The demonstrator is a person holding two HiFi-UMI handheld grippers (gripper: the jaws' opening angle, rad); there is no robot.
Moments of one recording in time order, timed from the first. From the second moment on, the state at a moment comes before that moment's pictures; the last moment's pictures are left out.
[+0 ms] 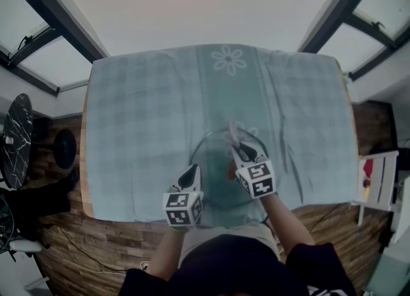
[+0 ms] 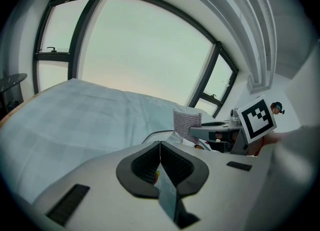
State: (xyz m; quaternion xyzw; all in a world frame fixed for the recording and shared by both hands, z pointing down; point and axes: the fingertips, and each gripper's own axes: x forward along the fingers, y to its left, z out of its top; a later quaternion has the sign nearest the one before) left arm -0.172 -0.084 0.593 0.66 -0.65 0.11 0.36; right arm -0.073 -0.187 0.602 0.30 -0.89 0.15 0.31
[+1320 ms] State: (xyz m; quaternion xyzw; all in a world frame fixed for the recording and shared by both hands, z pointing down) left arm -0.182 -0.069 0.591 0.66 -0.65 0.10 0.36; right arm -0.114 -0.141 0.613 0.21 -0.89 0.08 0.40
